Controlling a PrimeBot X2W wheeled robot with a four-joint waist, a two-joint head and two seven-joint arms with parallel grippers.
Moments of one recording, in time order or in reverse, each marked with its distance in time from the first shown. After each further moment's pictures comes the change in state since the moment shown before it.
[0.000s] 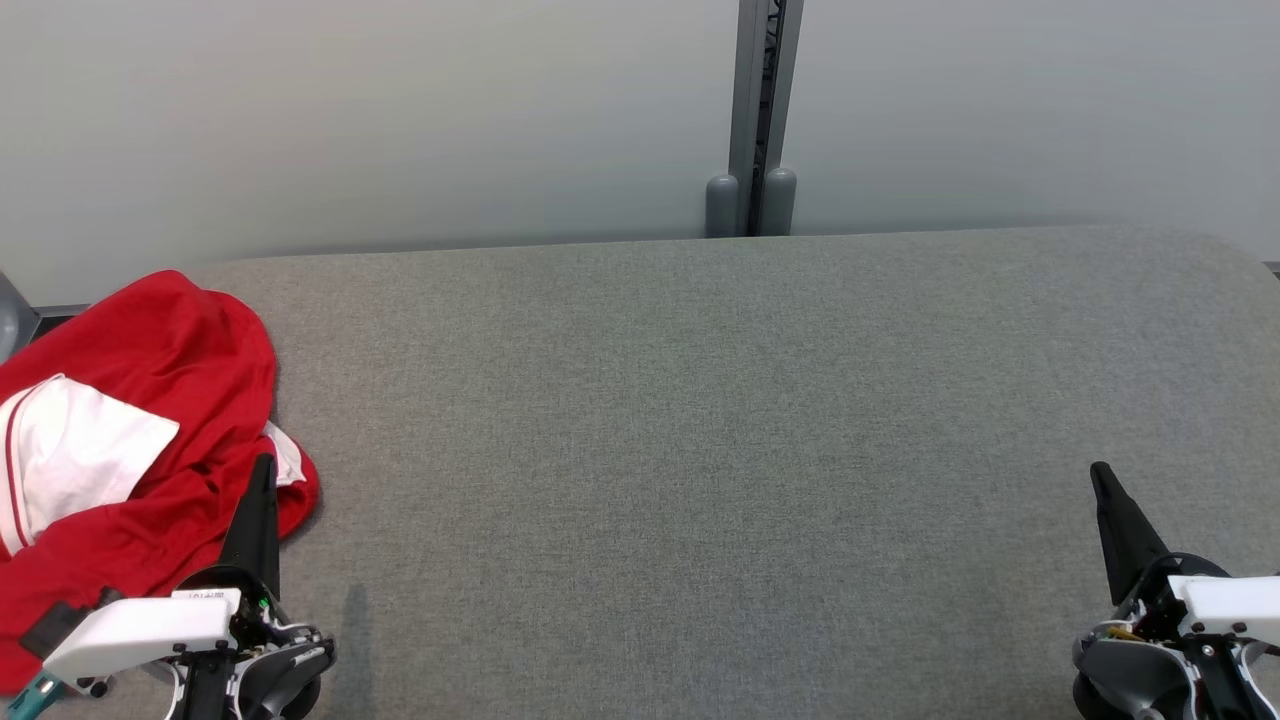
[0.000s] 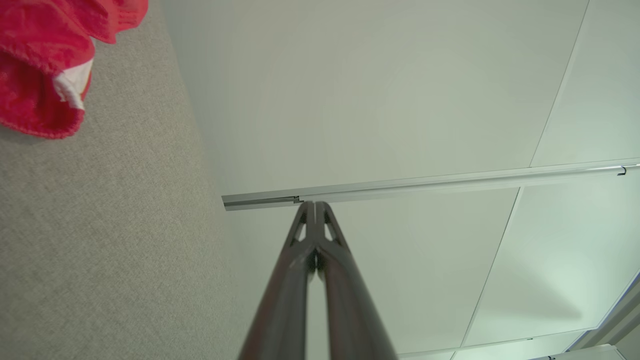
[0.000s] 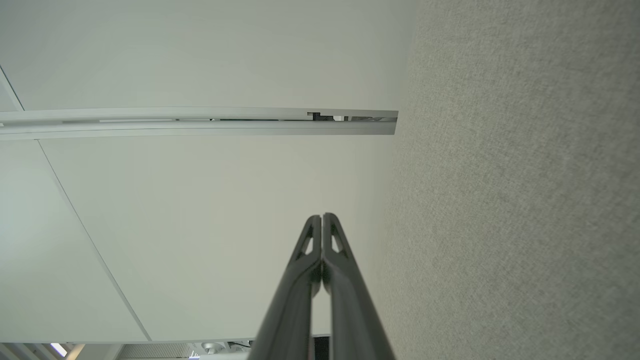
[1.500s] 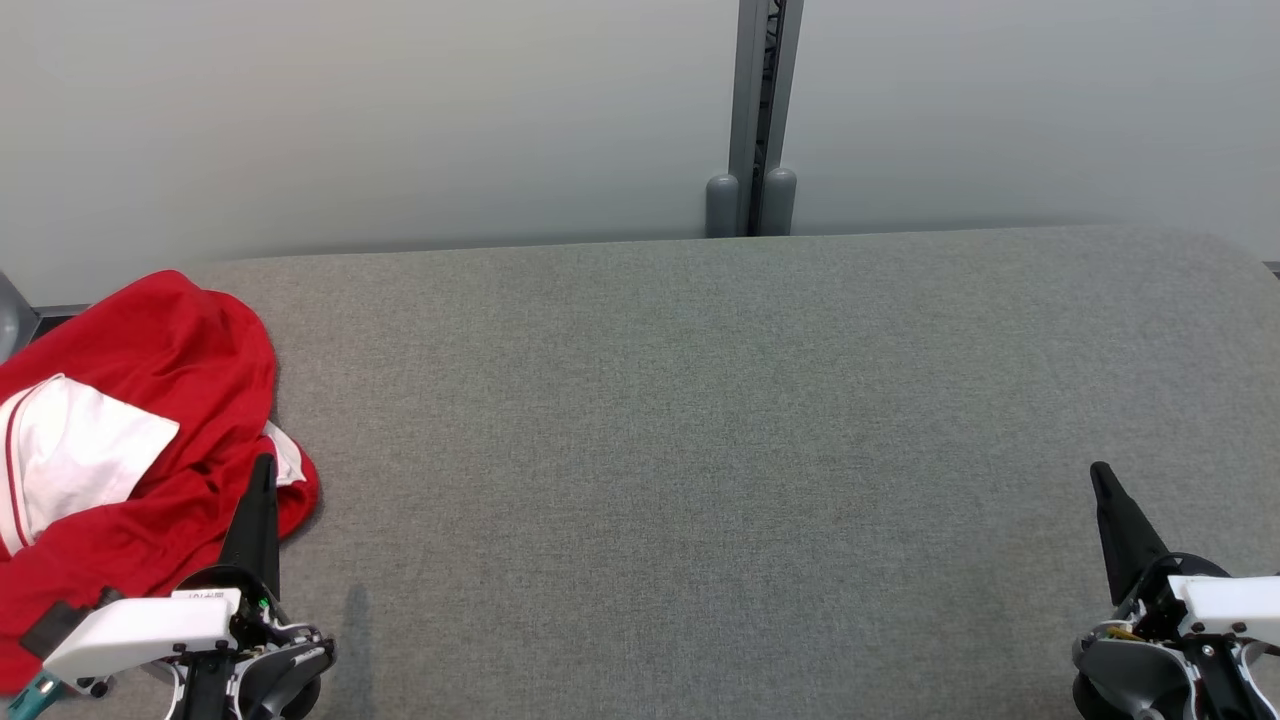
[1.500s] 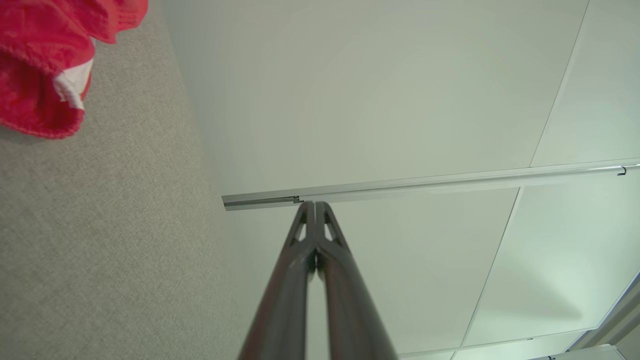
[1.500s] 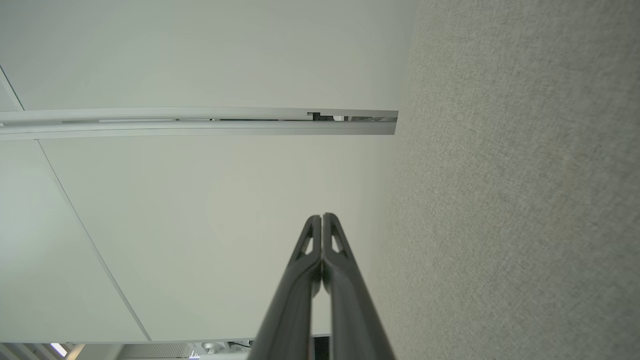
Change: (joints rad) left arm 0.000 0.000 0.000 0.000 0.000 0.000 0.000; right arm 0.000 0.000 0.000 0.000 0.000 0.000 0.000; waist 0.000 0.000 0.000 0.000
